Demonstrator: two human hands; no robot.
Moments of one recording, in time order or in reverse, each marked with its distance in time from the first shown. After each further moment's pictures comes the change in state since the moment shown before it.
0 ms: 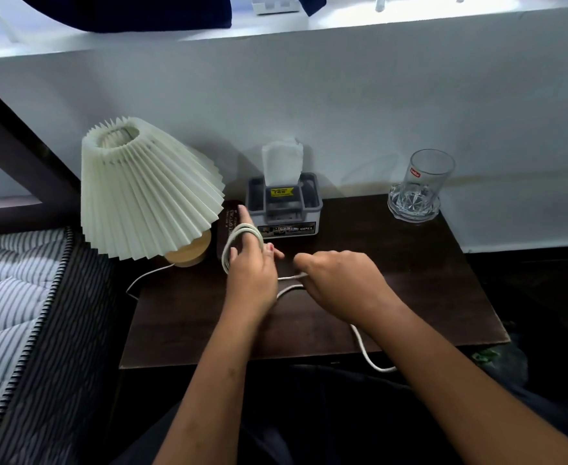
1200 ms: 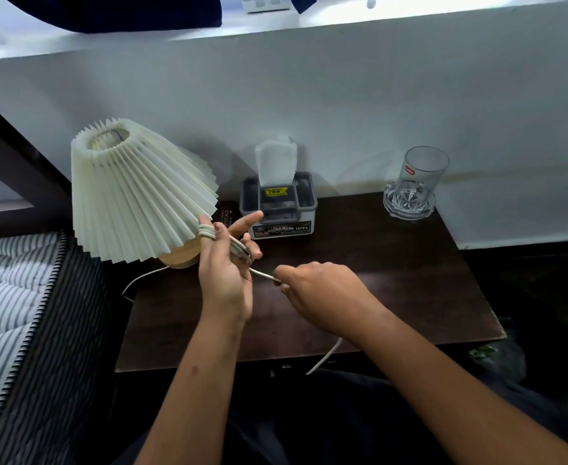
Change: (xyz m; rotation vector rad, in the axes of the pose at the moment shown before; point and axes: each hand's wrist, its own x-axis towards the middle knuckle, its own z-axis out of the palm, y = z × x) left_hand 0.005 0.006 -0.011 -1.195 0.159 -0.111; right_hand -0.001 -0.014 0.006 0.108 -0.107 -0.026
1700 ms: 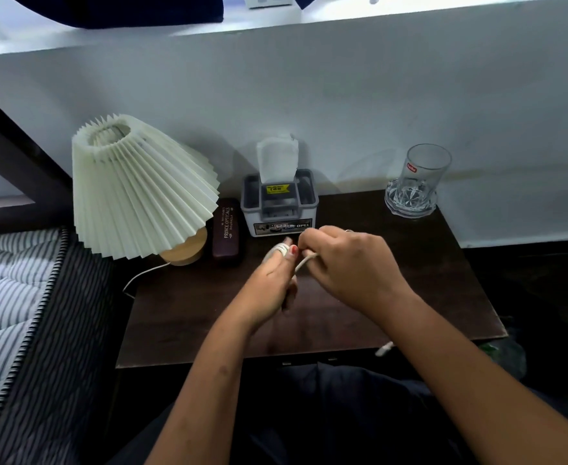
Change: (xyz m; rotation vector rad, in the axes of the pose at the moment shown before) left_hand -0.016 -0.016 0.001 0.971 -0.446 -0.276; right_hand -0.005 0.019 -0.023 -0.102 0.408 0.041
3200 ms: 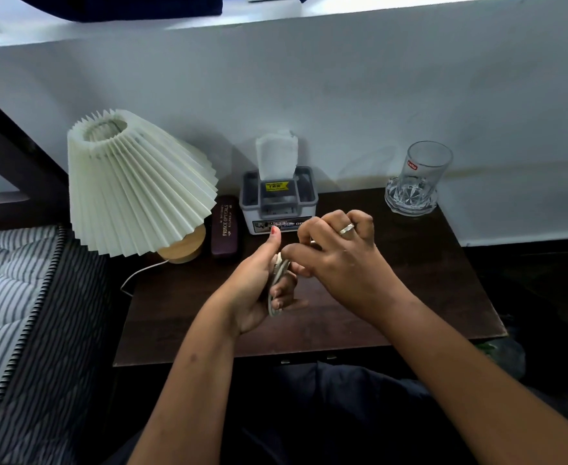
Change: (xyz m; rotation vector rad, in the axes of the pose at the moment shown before) left_hand -0.002 0.011 -0.011 -0.589 -0.209 -0.368; right_hand -0.007 0.004 0.011 -0.167 0.187 -0.211
